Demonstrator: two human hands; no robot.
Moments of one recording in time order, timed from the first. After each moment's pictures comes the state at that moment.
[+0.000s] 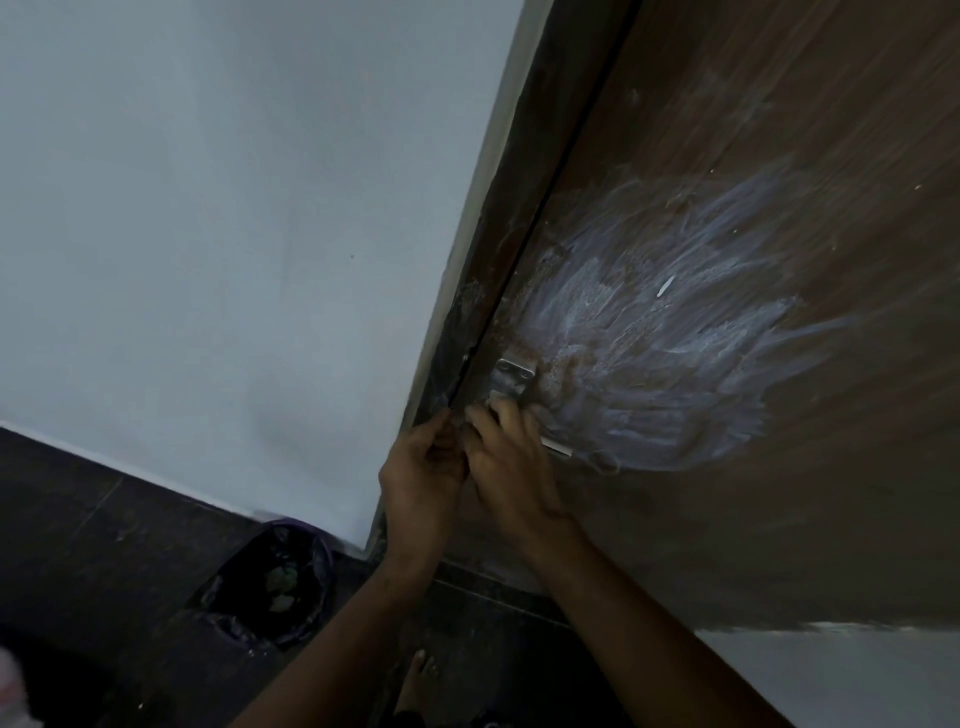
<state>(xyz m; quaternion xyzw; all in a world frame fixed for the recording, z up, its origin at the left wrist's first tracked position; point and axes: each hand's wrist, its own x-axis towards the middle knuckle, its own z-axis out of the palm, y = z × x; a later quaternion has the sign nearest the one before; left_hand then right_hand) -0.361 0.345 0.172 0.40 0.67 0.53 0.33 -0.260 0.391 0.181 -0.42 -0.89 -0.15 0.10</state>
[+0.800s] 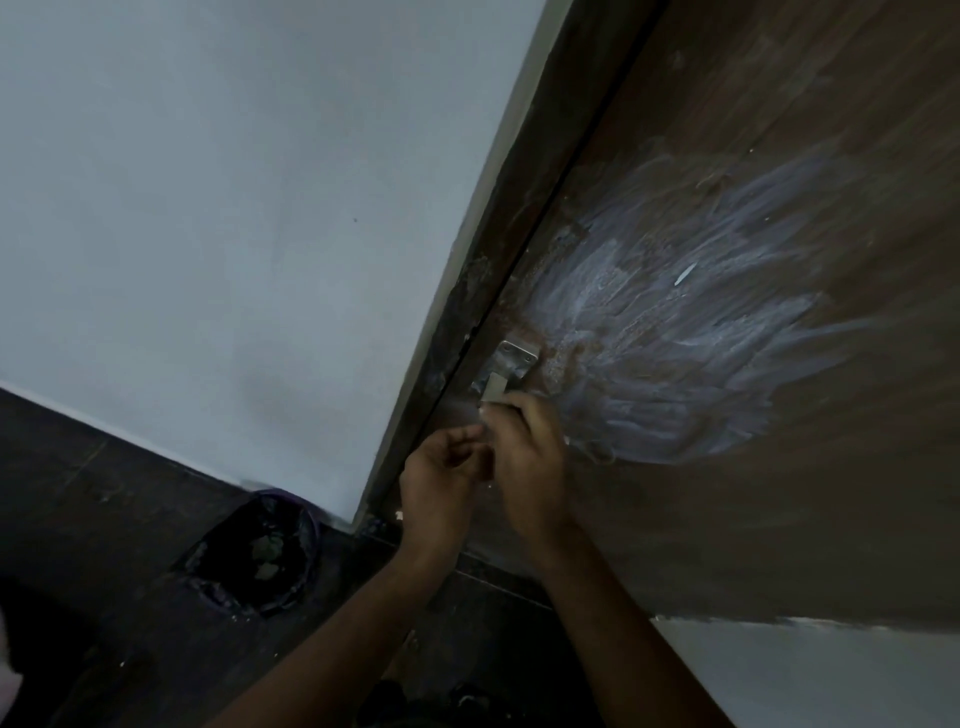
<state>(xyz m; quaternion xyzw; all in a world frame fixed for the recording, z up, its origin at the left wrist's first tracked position) -0.334 0.337 0.164 0.24 0.55 0.58 0.55 -0.245 0.381 0.175 -0.56 -0.76 0.06 0.32</state>
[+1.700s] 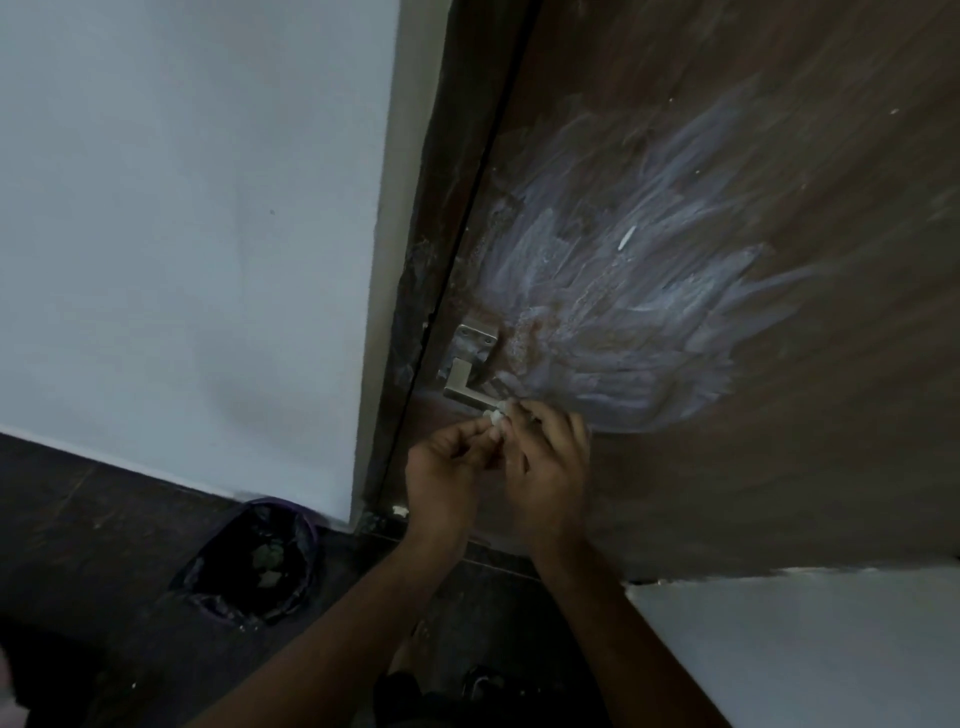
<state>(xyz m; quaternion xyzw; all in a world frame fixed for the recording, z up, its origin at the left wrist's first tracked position) -0.305 0.341 0.173 0.26 0.51 0.58 0.58 -0.200 0.361 0.175 -0.58 -0.75 -0.09 0.32</state>
